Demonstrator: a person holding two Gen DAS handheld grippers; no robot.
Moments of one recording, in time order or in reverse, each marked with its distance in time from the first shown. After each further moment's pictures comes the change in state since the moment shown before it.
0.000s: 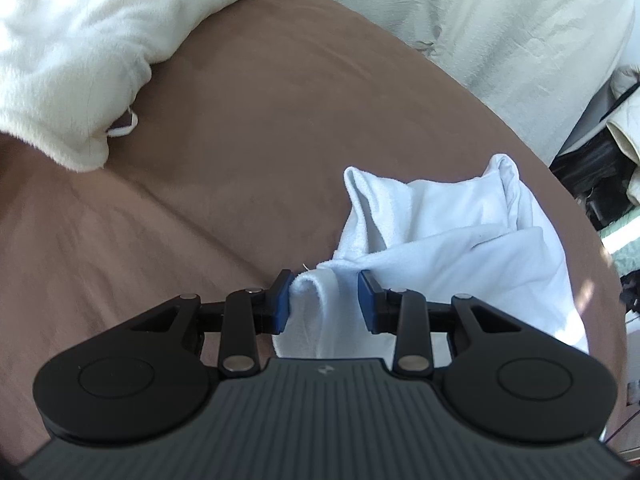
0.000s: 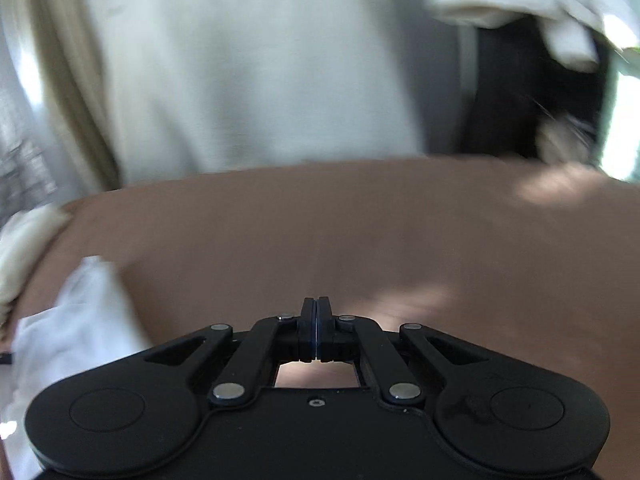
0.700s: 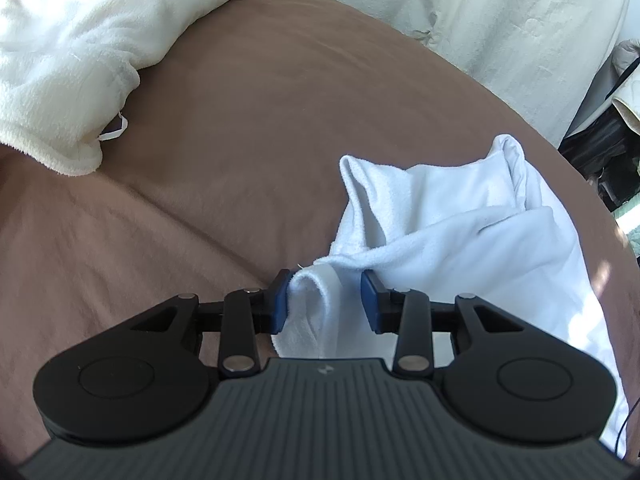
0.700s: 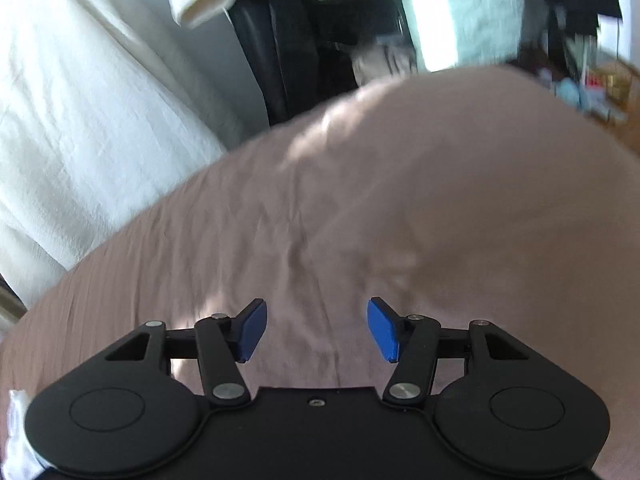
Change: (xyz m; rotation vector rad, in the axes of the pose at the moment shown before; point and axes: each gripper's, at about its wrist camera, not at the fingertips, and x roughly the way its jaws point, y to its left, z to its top) left arm 0.002 -0.011 -0.005 0.071 -0.002 0.052; right arm -0.017 -0.108 -0.028 0.437 -0.049 -0.245
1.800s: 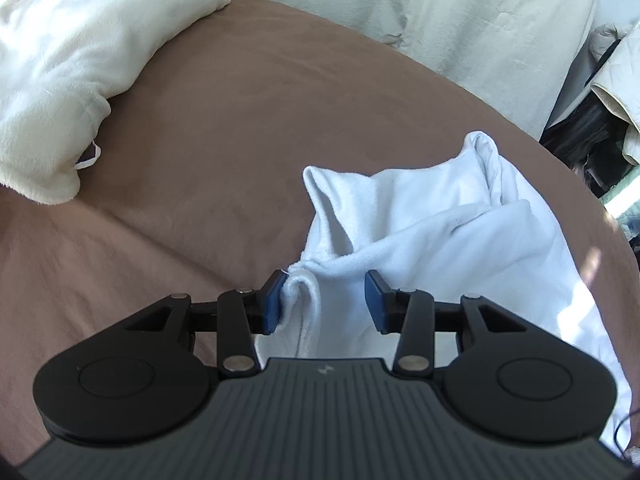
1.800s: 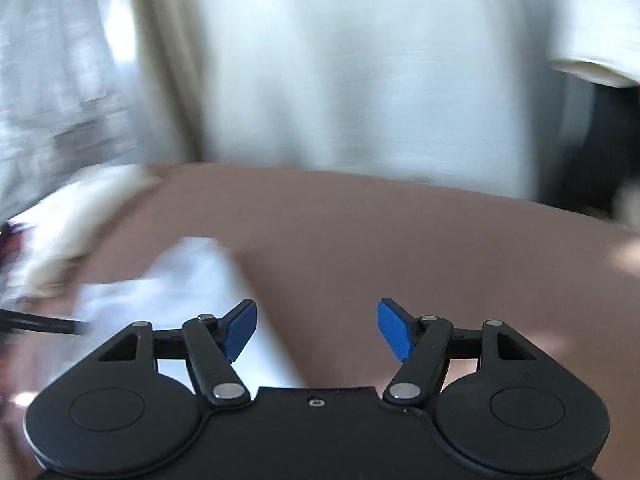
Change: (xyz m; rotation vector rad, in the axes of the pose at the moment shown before) left arm -0.003 -0.016 0.000 0.066 -0.028 -0.033; right arm -0.044 0.254 -0.094 -0.671 0.094 0.515
